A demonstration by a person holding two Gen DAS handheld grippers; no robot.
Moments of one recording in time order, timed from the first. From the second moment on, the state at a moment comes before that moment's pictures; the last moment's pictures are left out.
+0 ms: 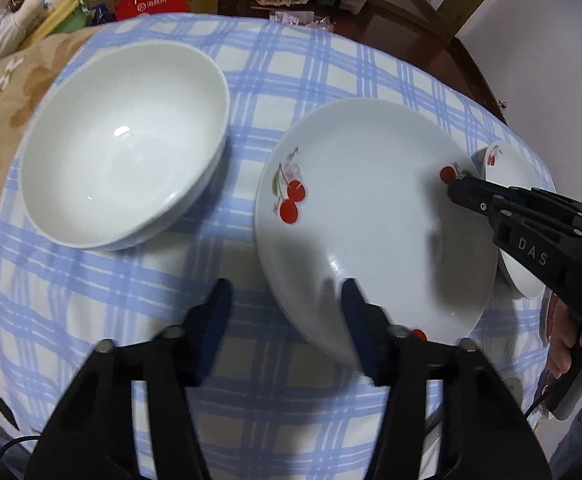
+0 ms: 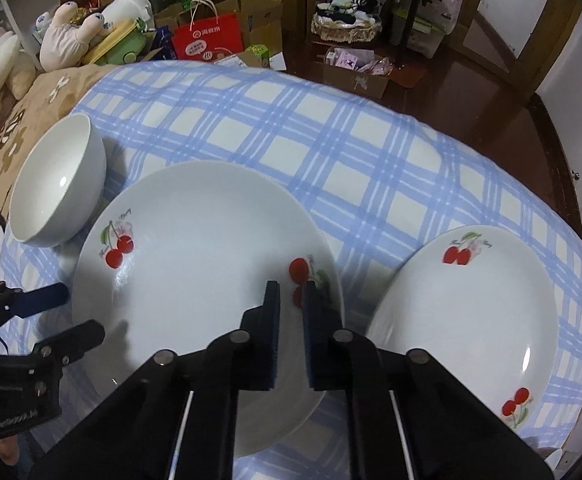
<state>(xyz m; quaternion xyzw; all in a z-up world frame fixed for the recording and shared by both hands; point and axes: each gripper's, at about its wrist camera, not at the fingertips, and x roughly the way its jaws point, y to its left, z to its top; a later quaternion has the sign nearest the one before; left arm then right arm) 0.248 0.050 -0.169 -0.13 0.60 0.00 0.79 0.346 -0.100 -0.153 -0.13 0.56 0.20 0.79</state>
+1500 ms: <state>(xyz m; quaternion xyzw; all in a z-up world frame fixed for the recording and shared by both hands) 0.252 0.057 -0.188 -0.17 0.59 -0.01 0.79 0.354 -0.127 -0.156 -0.06 0.57 0.16 0.80</state>
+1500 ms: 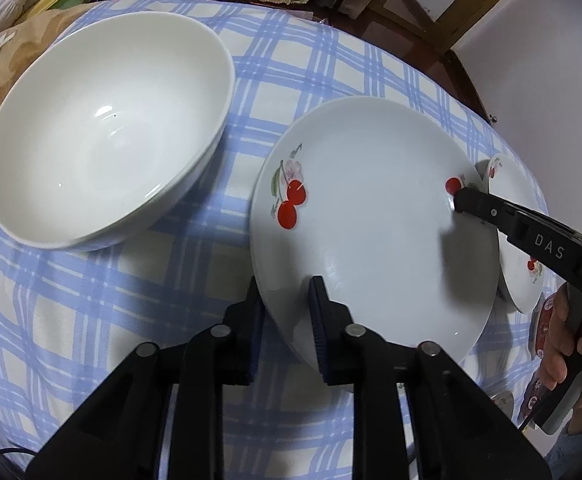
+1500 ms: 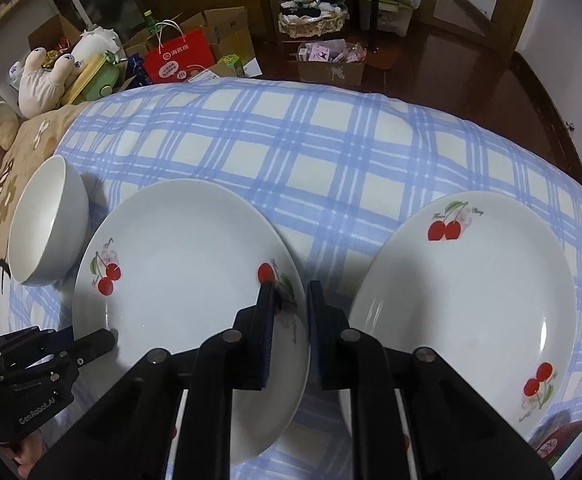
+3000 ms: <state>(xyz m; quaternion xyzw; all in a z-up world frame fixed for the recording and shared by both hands) 0.159 0.035 -0.106 -0.16 0.54 -0.11 0.82 0.206 -0.194 -0.089 0.02 0.53 0.12 0.84</state>
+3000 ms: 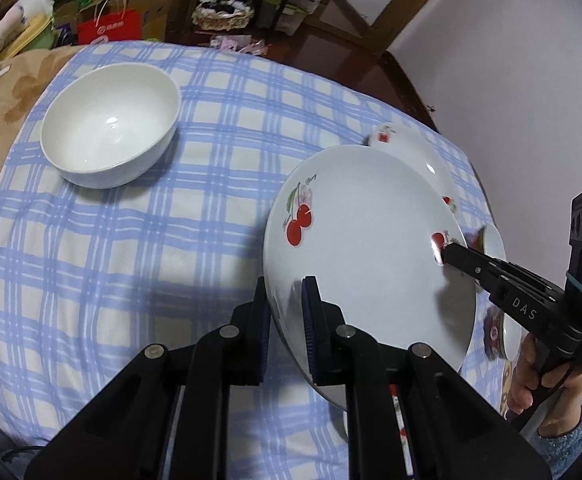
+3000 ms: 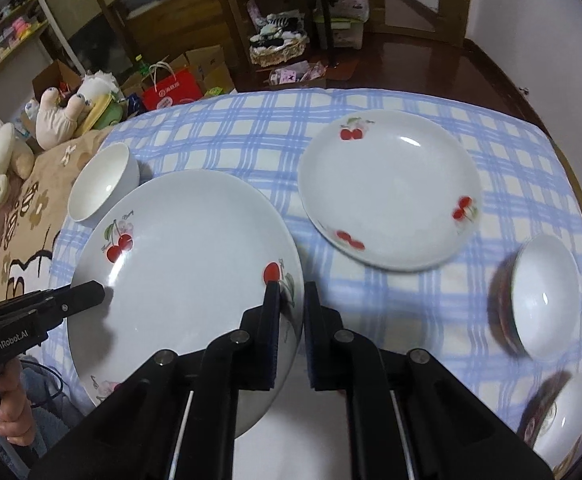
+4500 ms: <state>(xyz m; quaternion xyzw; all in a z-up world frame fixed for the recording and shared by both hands) 0.098 -0.063 -0.120 -0.04 0.55 -0.18 0.82 0.071 -0.281 -0.128 0.12 0.48 0.02 0.87</state>
